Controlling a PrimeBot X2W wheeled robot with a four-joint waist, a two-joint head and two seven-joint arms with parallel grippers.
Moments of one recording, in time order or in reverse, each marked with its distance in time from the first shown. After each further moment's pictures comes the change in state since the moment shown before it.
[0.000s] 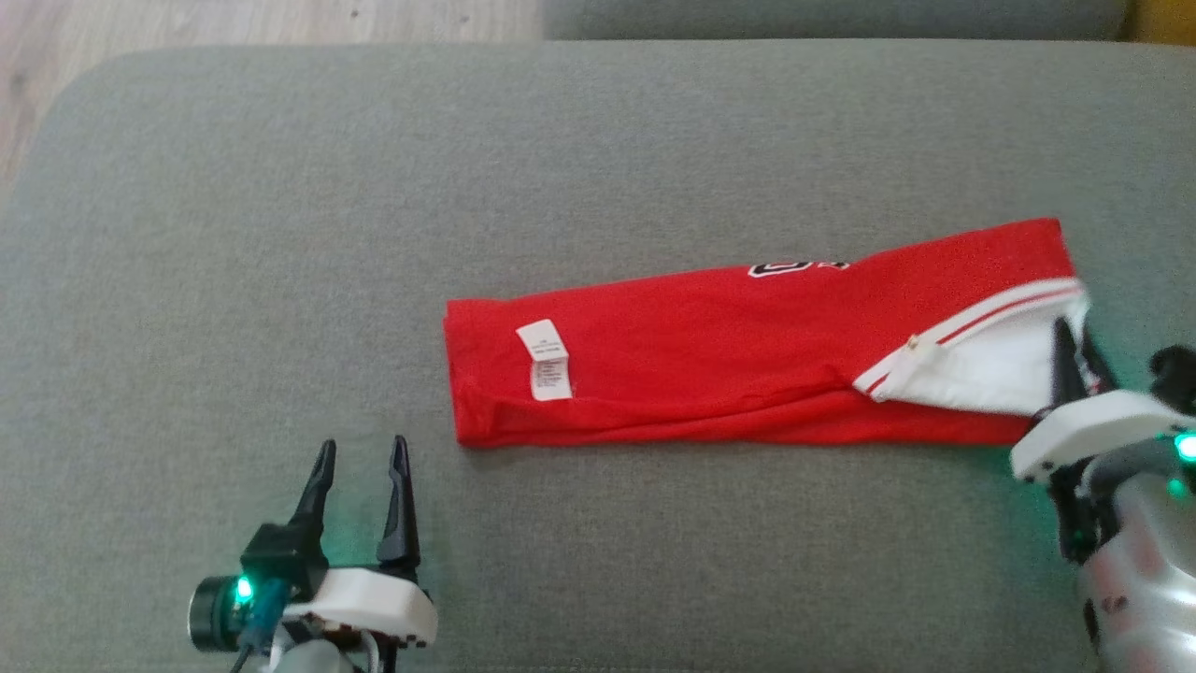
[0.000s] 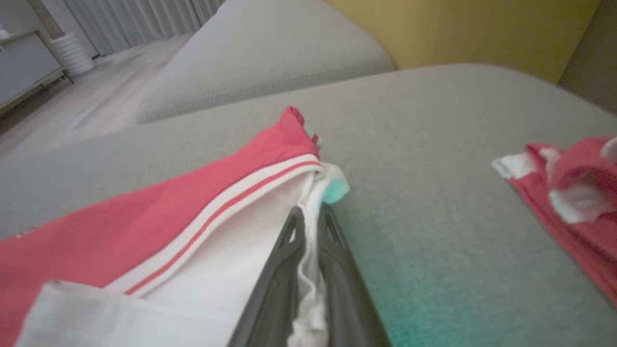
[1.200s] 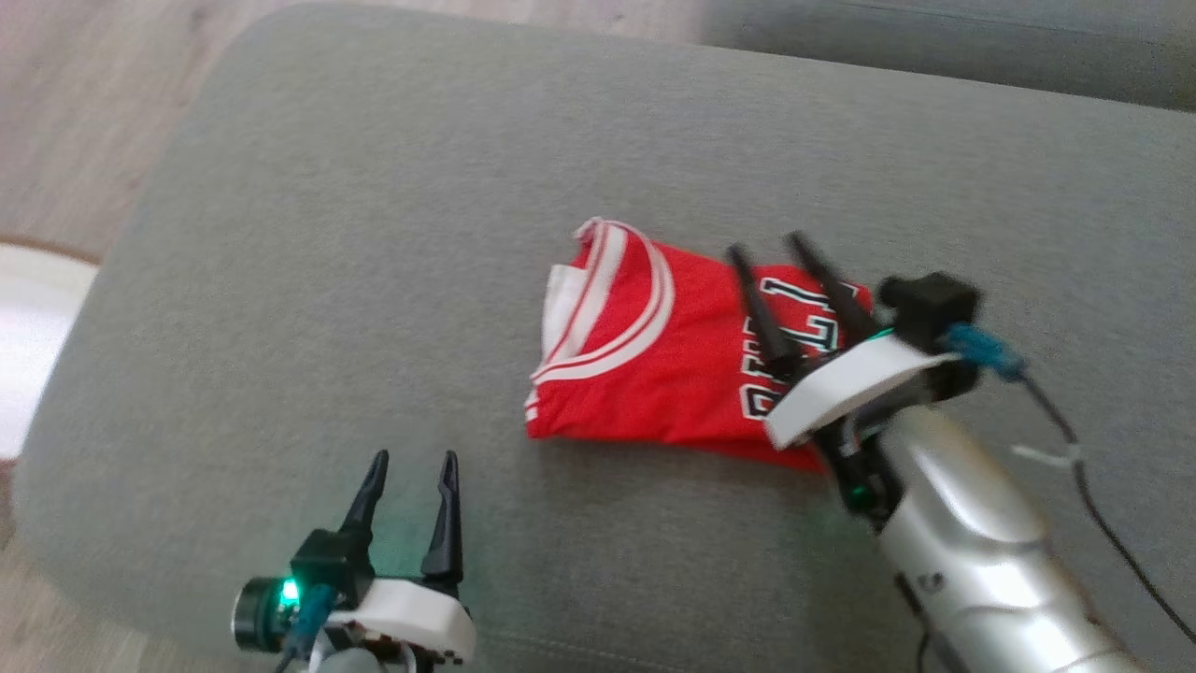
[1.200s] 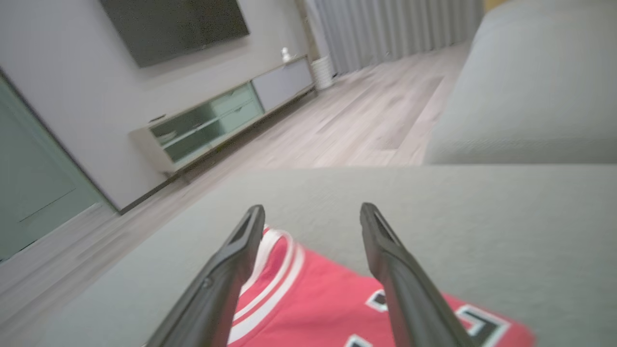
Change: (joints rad) left arm 0.002 0.000 -0.121 0.019 -0.040 0.011 0.000; right arm -0.066 0.146 0.535 -0.267 0.229 0.000 -0.006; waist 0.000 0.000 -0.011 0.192
